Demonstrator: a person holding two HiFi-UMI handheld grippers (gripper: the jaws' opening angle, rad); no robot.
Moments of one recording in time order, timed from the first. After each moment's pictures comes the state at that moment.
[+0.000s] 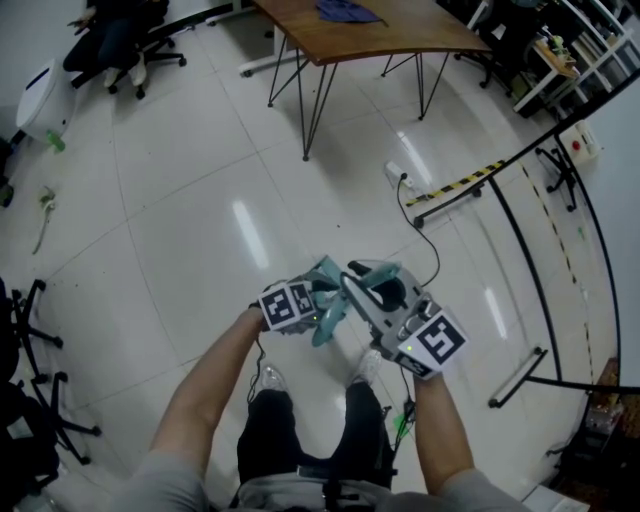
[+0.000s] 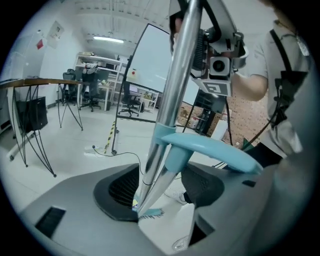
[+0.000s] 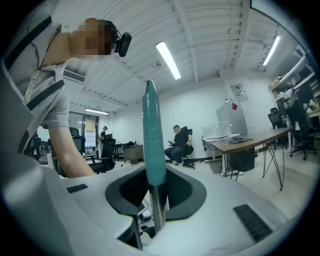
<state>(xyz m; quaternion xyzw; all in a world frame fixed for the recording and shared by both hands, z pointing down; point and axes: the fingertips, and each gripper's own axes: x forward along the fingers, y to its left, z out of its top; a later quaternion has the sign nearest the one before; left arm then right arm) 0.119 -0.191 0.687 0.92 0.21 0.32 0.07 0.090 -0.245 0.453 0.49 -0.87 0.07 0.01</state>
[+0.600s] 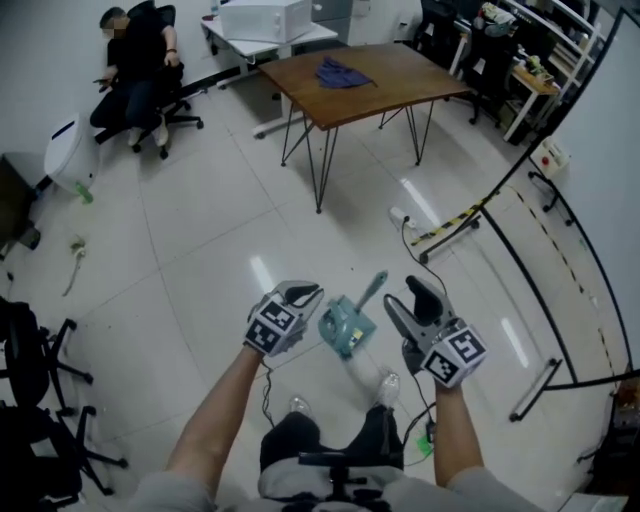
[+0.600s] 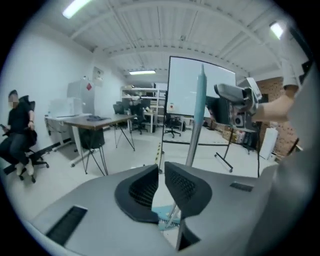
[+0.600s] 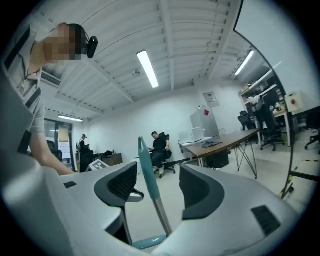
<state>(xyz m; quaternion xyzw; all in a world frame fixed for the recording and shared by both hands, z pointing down) 0.038 -0.289 0.530 0.97 -0.08 0.24 0.05 0.134 -0.195 0.401 0.60 -0.79 0.13 -0.04</state>
